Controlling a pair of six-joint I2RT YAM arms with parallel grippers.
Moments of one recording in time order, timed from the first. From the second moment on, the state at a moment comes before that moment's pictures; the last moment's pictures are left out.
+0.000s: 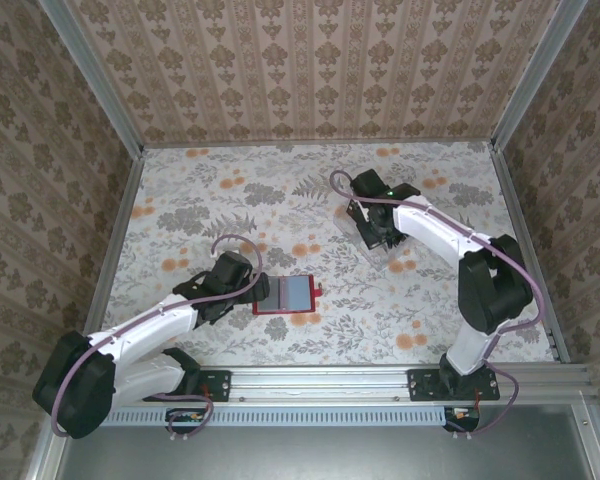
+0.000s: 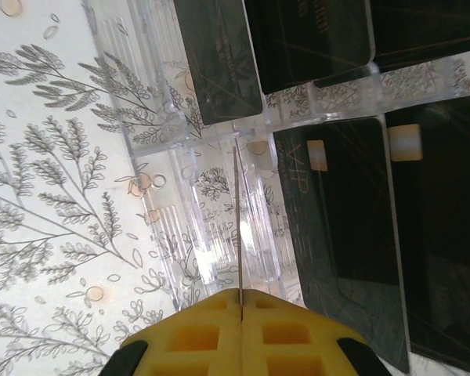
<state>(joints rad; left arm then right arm) -0.67 1.08 0.47 -0.36 -0.20 -0.64 0.45 1.72 1.35 -0.90 0.26 0.03</state>
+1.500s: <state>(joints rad) -0.67 1.14 0.45 -0.34 -0.26 -0.61 0.91 1.67 0.88 -0.03 0.00 1.00</state>
